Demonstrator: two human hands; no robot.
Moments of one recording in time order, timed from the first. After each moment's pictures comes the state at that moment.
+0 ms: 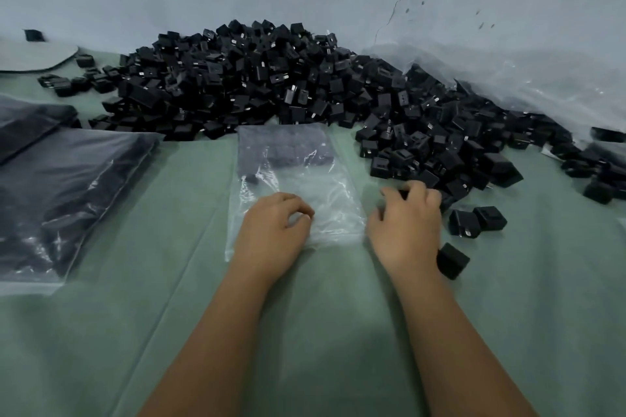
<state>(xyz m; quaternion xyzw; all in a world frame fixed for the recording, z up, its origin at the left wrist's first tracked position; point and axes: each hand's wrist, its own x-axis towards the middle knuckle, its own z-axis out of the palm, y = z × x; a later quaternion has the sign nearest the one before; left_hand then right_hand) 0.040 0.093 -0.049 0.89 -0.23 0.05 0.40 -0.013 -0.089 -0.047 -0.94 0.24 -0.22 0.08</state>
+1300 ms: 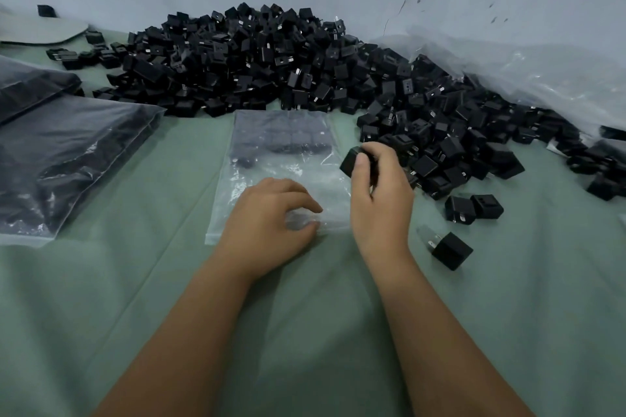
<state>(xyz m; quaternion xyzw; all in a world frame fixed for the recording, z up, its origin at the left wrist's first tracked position) 0.006 0.100 -0.045 0.88 -0.31 0.12 0.35 -0.018 -0.054 -0.036 -0.81 0.07 -0.43 0.40</state>
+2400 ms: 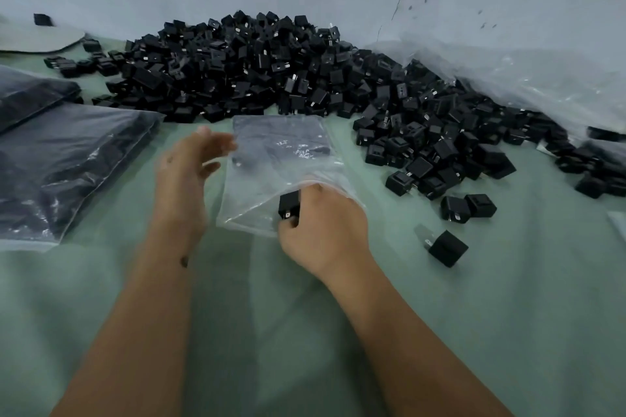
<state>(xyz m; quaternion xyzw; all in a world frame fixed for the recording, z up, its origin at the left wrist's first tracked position) 0.048 0.151 -0.016 0.63 -0.08 0.08 0.77 -0.026 -0.005 -0.031 -0.97 0.03 -0.21 0.15</state>
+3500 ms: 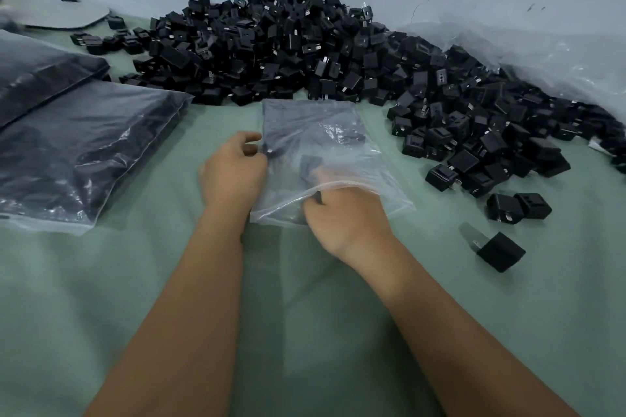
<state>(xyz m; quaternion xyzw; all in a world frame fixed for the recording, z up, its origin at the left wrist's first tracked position) 0.084 0.146 -0.047 0.86 0.05 0.06 0.50 -0.011 0.010 -0.022 -0.98 0.01 -0.07 0.21</state>
